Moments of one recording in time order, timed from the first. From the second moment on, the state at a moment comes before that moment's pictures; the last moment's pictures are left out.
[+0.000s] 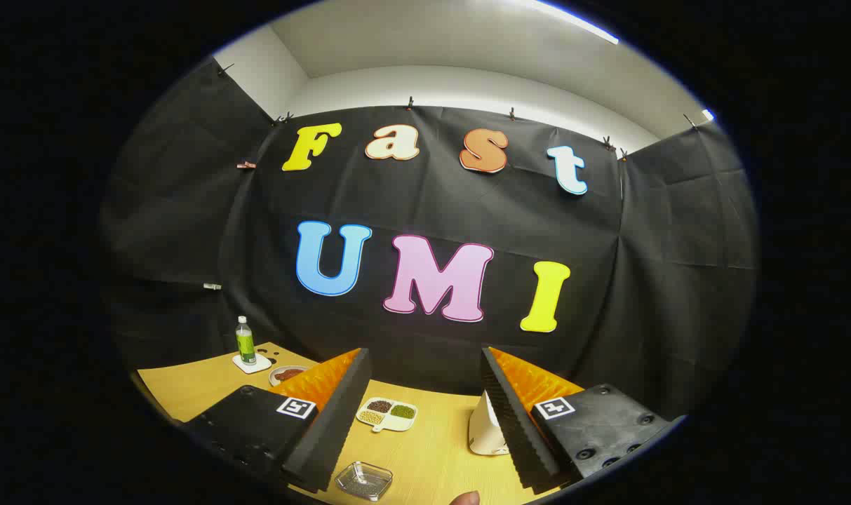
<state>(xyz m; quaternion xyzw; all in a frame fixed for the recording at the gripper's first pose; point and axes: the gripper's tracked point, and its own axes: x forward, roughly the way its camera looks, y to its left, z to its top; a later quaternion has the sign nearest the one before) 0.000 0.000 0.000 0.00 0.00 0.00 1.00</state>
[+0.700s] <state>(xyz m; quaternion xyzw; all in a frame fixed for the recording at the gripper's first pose) 0.002 0.002 -0.002 0.00 0.00 0.00 1.00</state>
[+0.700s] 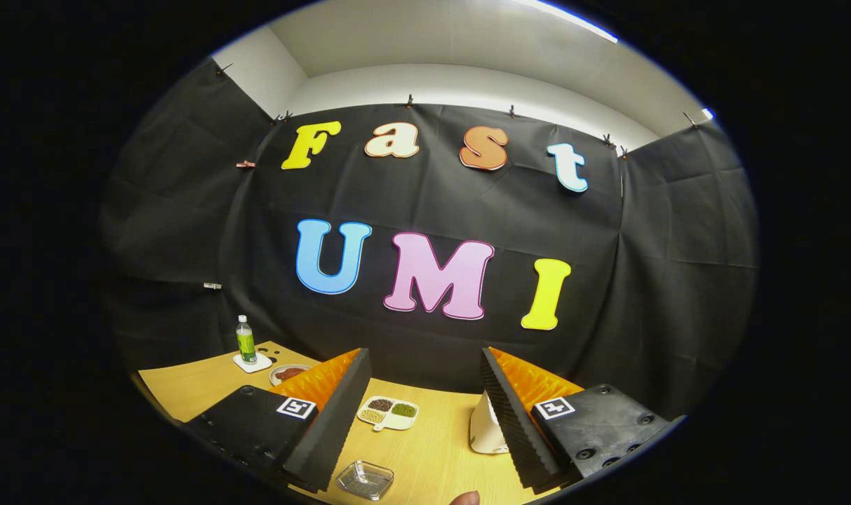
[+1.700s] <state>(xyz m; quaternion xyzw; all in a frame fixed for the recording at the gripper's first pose) -0.042 0.222 -0.125 0.01 0.29 0.19 0.94</state>
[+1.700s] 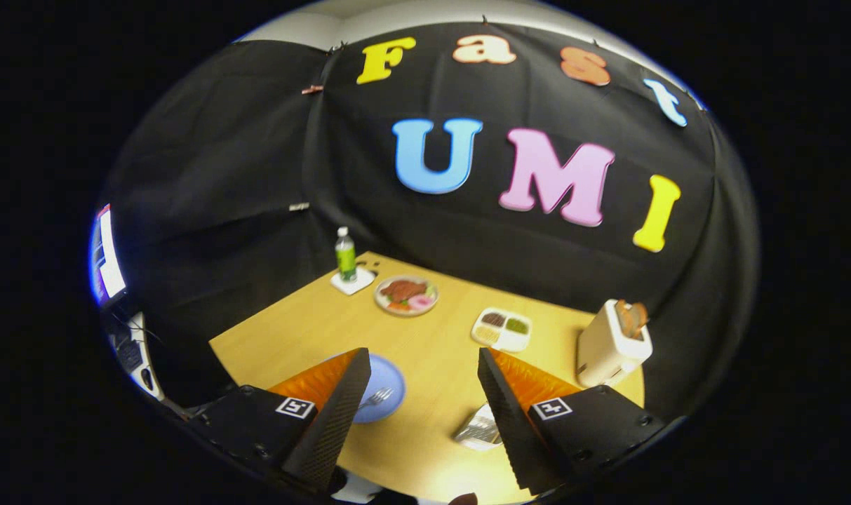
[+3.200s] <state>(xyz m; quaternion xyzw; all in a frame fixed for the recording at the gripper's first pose) -0.050 0.354 -0.377 0.09 0.60 0.11 0.79</state>
